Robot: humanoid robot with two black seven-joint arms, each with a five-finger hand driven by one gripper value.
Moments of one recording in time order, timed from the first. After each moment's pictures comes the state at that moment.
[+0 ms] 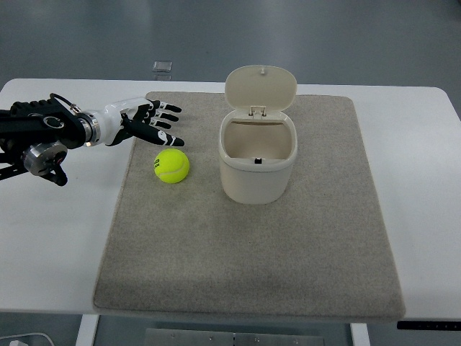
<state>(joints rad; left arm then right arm) -1.39 0.74 0.32 -1.41 0.07 0.19 0.00 0.03 0.00 -0.10 0.23 -0.01 -0.15 0.37</state>
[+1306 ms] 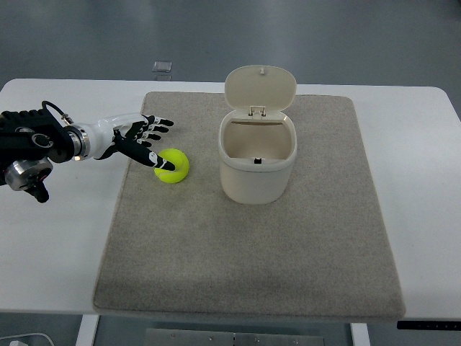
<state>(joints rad) -1.46 0.78 0.45 -1.56 0.15 0.23 0.00 0.03 0.00 -0.10 0.23 -0.01 -0.15 0.37</state>
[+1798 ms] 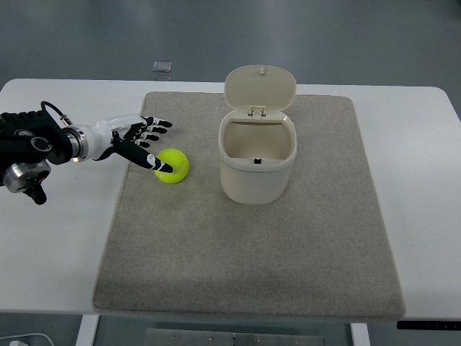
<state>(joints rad) -1.45 0.79 0.45 -1.56 0.18 0.23 -0.01 0.03 0.00 -0.10 0.23 -0.01 -0.15 0.37</state>
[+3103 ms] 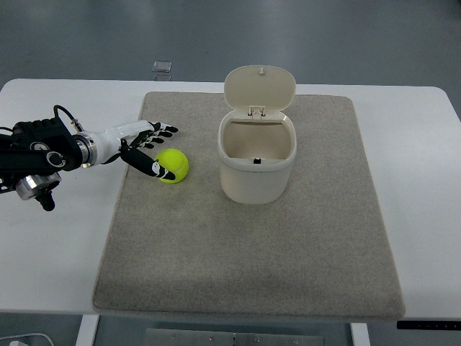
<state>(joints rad) -1.40 0.74 0.44 -1.51 0.32 0.28 -0.02 0.03 0.00 -0.10 0.23 -0.01 -0.15 0.37</state>
